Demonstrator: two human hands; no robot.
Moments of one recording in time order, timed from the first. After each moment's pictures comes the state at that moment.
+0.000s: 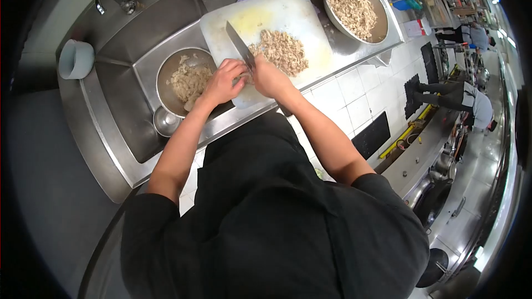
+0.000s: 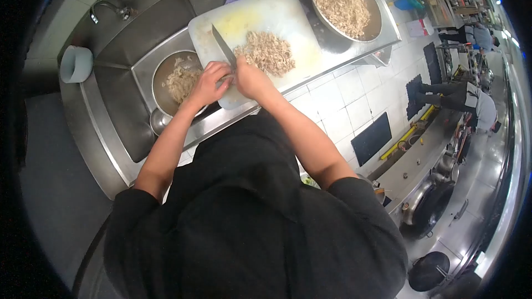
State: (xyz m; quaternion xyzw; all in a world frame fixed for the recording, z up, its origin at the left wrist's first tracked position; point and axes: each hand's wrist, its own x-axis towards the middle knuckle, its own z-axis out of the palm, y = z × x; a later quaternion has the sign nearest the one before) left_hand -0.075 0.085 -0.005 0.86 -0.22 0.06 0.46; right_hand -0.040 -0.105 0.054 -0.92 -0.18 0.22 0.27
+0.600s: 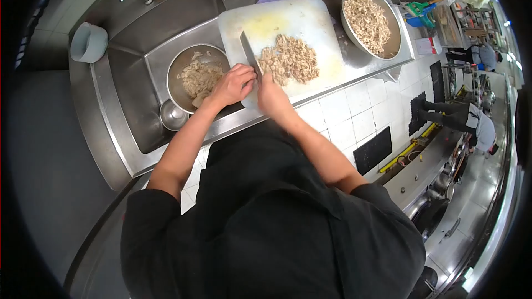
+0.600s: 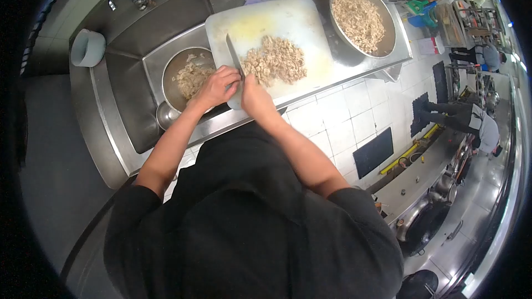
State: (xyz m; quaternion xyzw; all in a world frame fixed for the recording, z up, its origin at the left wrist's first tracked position) left_hand -0.088 0.097 0.001 0.88 -0.22 0.05 0.42; right_hand -0.083 -0.090 0.037 -0.93 -0.13 0.24 0.25
